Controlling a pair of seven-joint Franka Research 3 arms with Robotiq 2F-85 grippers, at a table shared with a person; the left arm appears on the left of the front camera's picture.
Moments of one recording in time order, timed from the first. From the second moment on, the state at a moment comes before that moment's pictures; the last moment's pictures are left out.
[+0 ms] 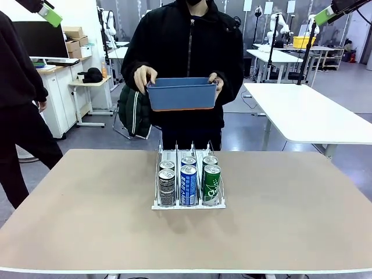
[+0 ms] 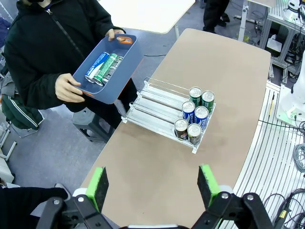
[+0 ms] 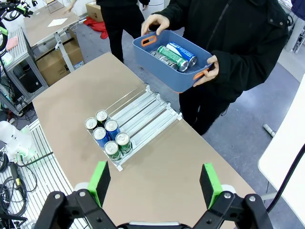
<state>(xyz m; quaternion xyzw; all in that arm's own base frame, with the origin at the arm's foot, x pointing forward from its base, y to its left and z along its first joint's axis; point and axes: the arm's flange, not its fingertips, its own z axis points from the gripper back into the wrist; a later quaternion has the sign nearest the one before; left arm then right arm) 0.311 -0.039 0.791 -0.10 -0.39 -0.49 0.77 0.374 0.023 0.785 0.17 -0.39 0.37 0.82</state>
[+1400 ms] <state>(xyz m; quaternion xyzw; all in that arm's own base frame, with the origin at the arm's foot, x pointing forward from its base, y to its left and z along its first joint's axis) 0.311 -0.039 0.791 -0.10 -0.39 -0.49 0.77 0.374 0.023 0.785 0.17 -0.39 0.37 0.82</state>
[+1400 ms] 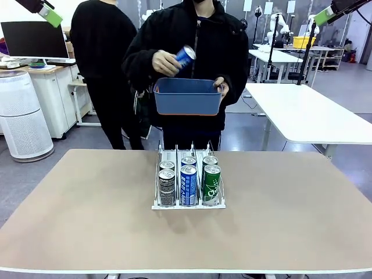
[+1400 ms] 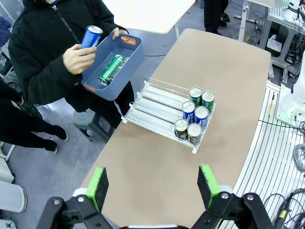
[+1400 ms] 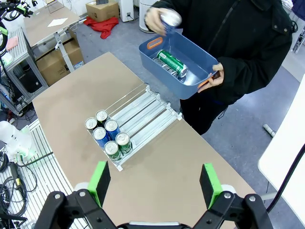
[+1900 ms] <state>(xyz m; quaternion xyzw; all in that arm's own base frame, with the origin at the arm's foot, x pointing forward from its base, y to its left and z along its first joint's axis) 0.311 -0.039 0.791 -0.10 -0.39 -0.49 0.77 0.374 0.023 0.785 0.17 -0.39 0.37 0.82</state>
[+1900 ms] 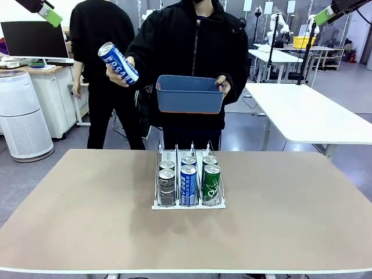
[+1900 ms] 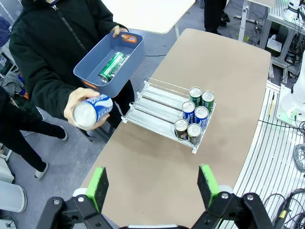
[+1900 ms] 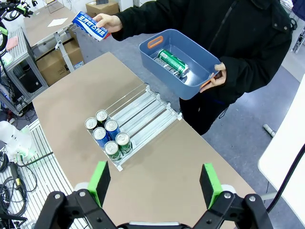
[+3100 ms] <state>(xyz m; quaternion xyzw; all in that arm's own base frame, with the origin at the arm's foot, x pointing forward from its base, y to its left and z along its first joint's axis) 0.311 -0.039 0.791 -0.10 -0.39 -0.49 0.77 0.374 0.023 0.785 0.17 -0.39 0.37 0.82</state>
